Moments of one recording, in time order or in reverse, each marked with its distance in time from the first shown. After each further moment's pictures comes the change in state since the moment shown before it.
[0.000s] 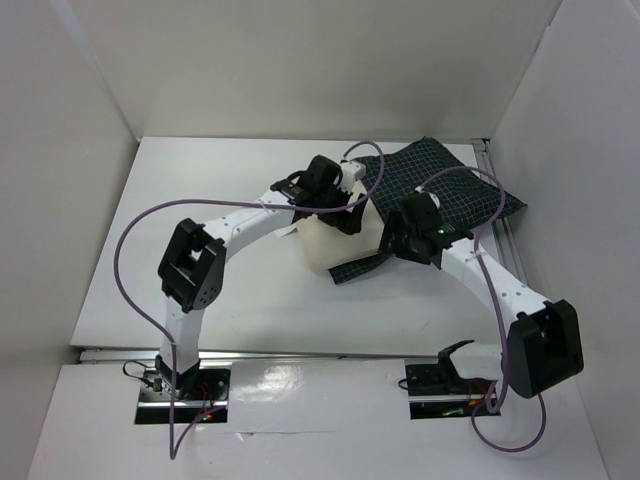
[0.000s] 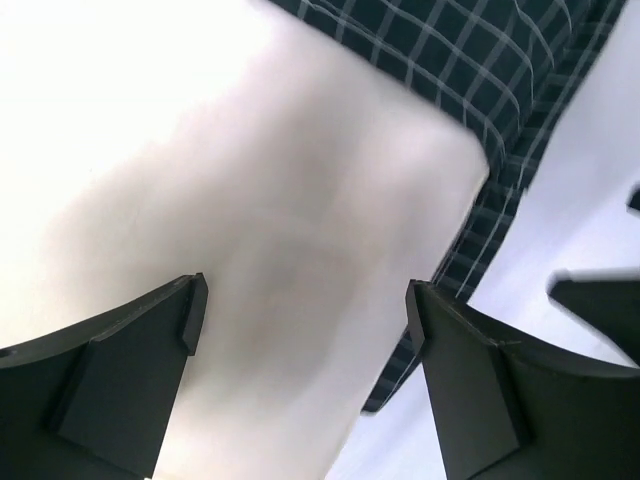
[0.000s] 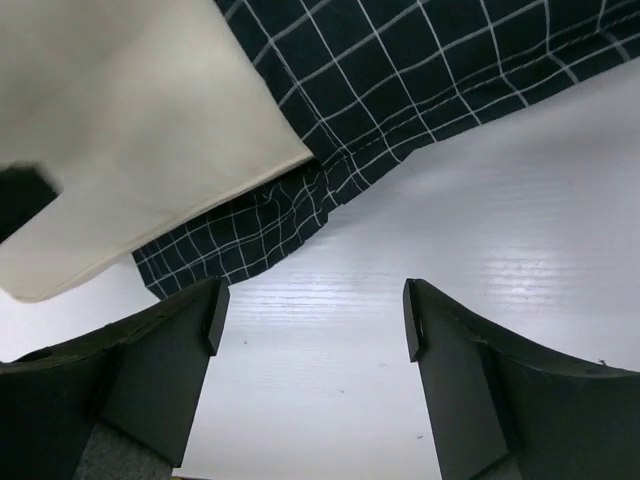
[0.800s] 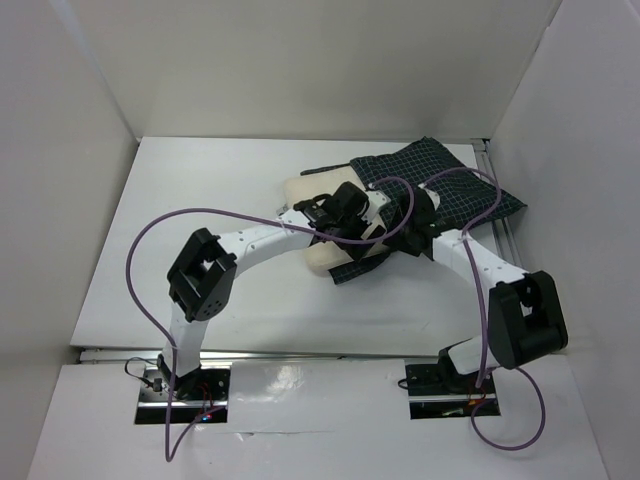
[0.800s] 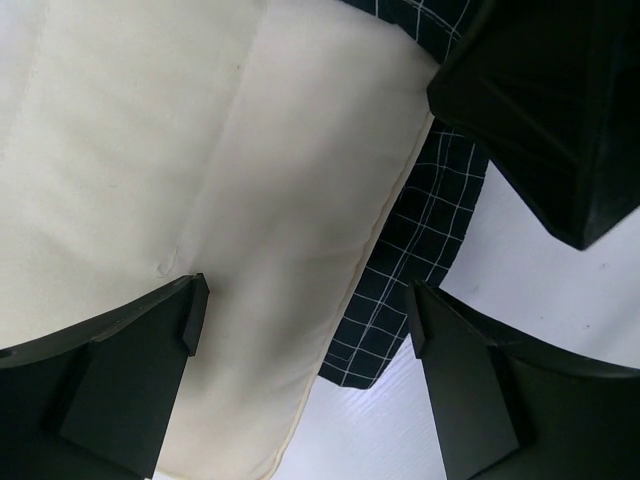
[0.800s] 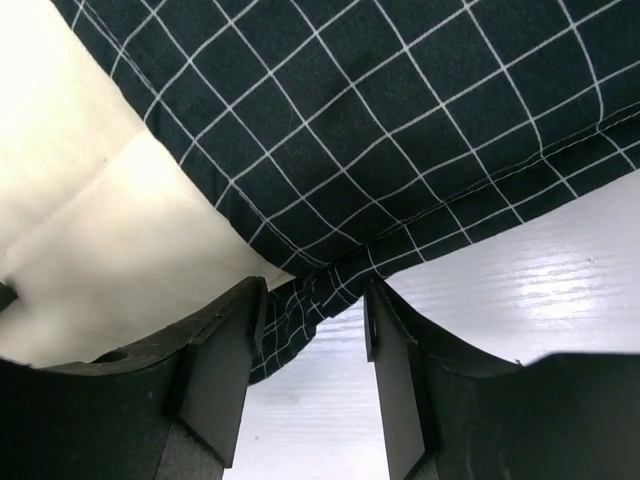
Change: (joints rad) left arm -0.166 -0.028 -0.052 -0.069 -0.220 0.148; right arm -0.064 0.167 -0.022 0.200 0.024 0.061
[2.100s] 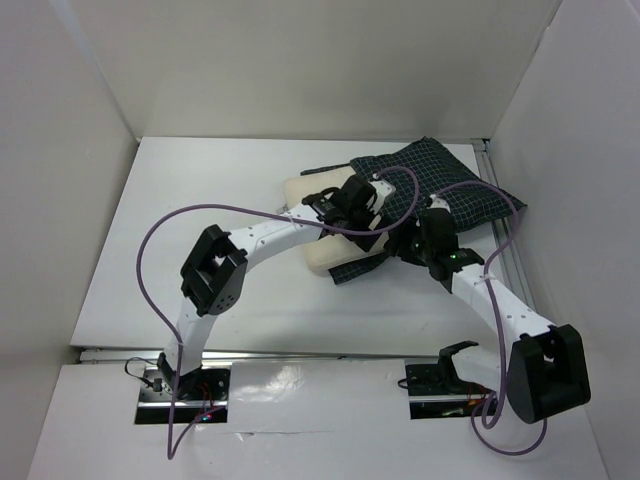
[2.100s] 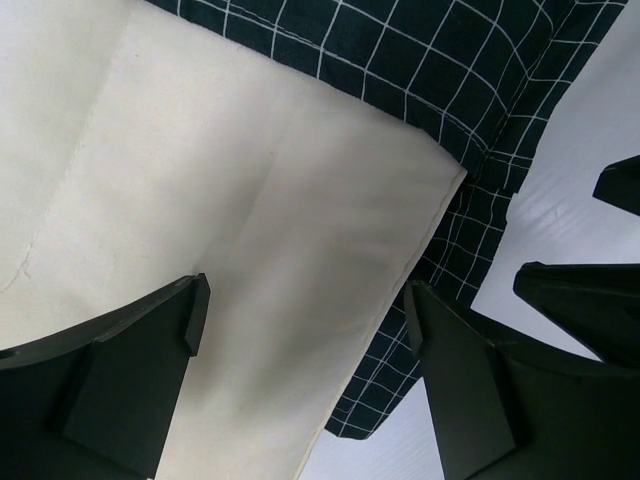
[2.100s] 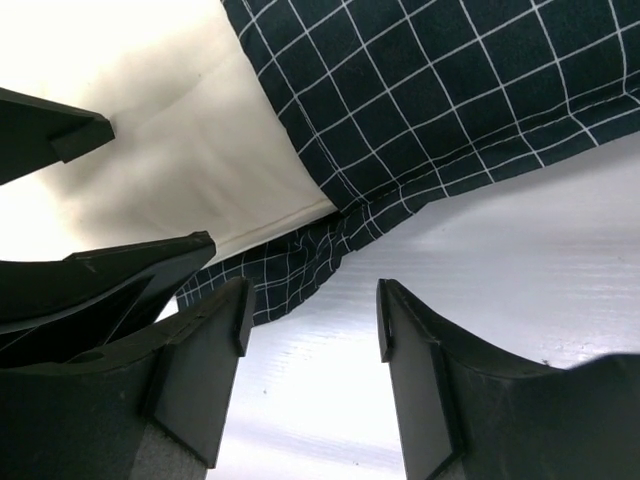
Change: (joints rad) left arm 0.000 0.094 0.141 -0.011 -0.043 -0.053; right arm -0.040 -0.296 -0.236 0.165 -0.166 -0.075
